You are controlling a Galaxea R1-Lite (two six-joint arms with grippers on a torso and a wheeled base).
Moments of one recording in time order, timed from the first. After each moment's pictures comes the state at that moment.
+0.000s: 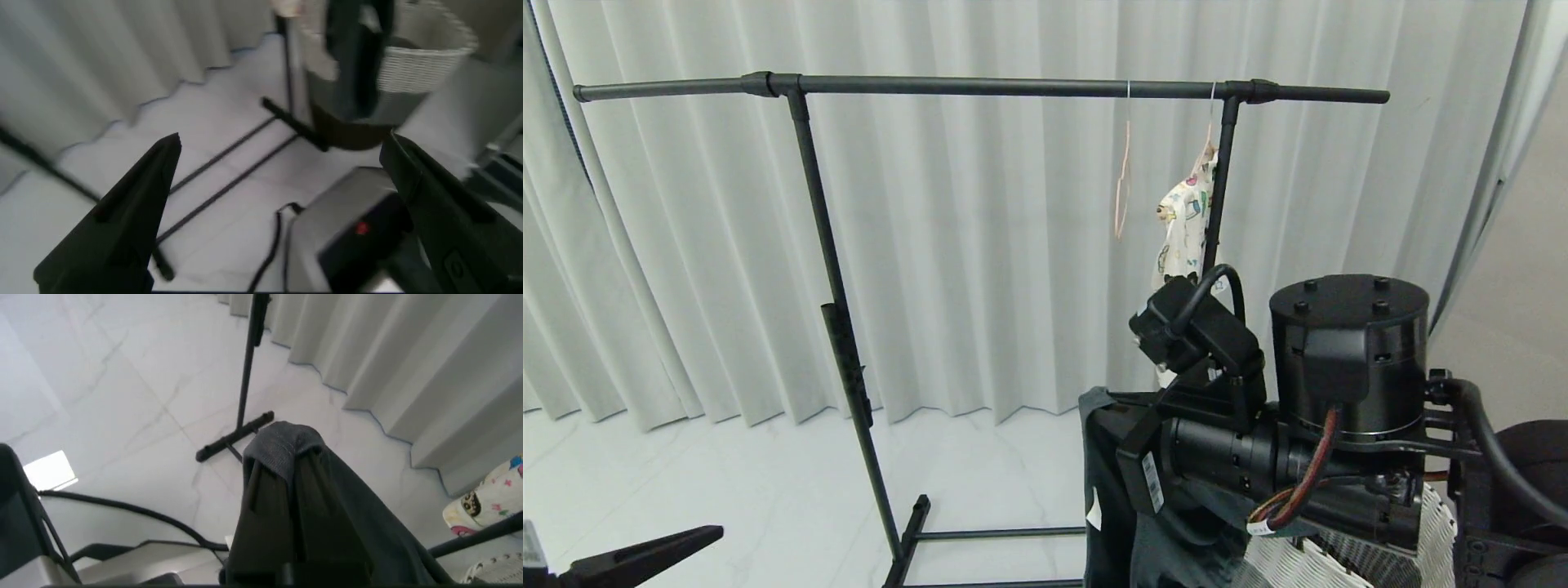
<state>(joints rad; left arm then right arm) -0.49 0.71 -0.28 -0.06 -0.10 0.14 1.02 1.68 -0.91 -0.49 -0.04 0.02</state>
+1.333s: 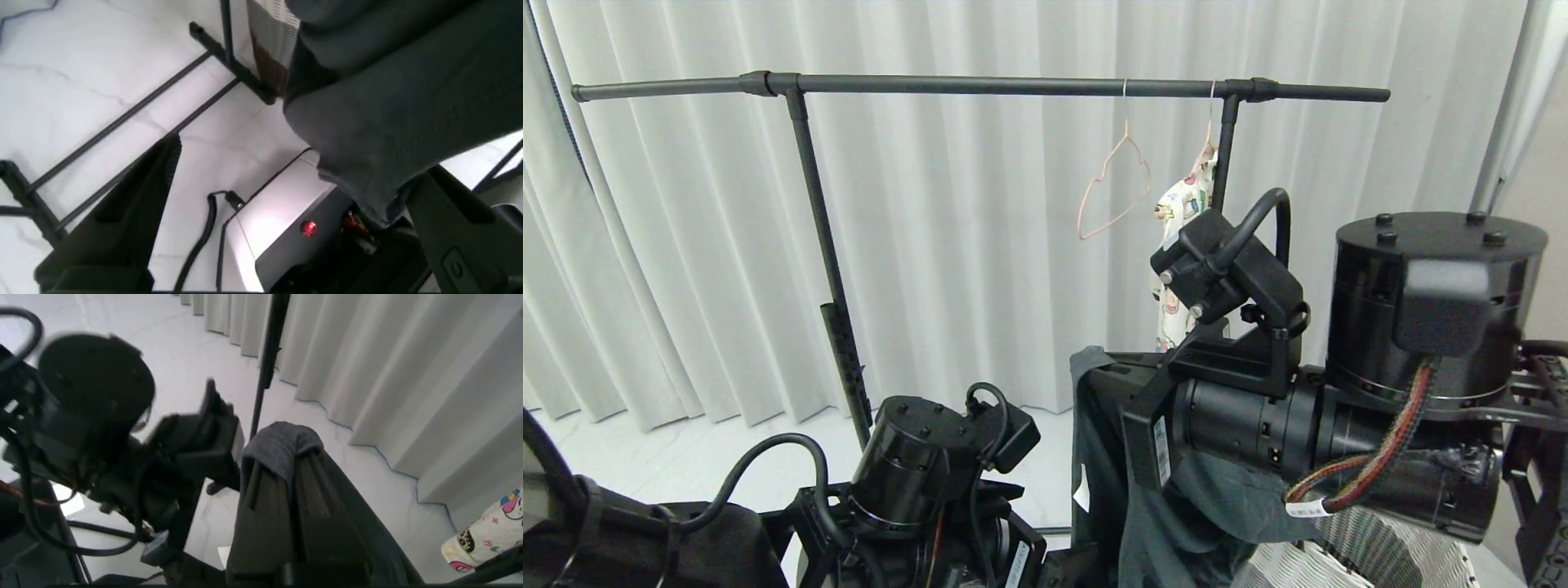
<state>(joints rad) -0.72 1.76 -0.55 -0.53 -0.15 -0.09 1.05 1.62 -0.97 -0.47 -0.05 0.03</state>
